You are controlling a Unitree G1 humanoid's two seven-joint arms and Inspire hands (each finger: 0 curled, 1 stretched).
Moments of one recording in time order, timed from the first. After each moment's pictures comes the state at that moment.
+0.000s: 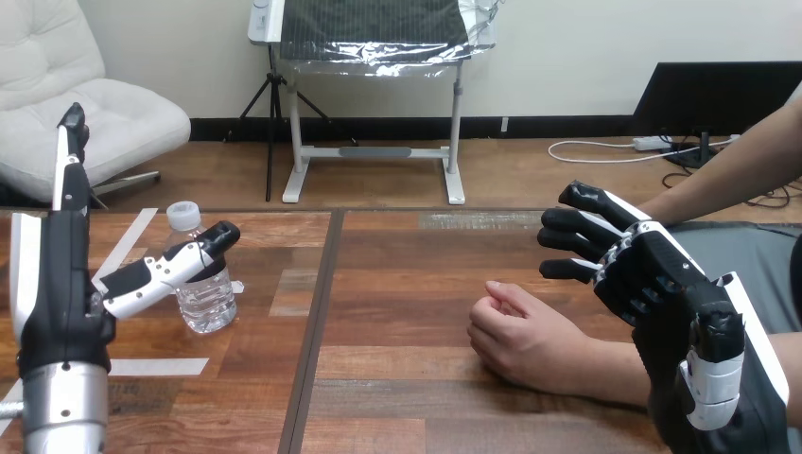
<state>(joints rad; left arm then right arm) 0.07 0.20 0.25 -0.05 0.18 -0.28 0.09 0.43 -0.16 -0.05 -0.37 0.26 -0.42 0.36</state>
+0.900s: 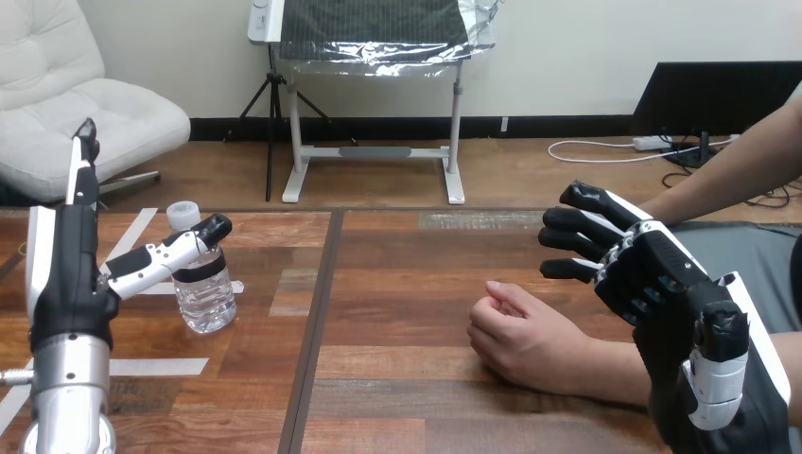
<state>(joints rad) -0.11 0.28 0.25 0.26 0.16 -0.27 0.08 0.43 -0.16 -0.05 -0.37 0.27 -0.42 0.36</state>
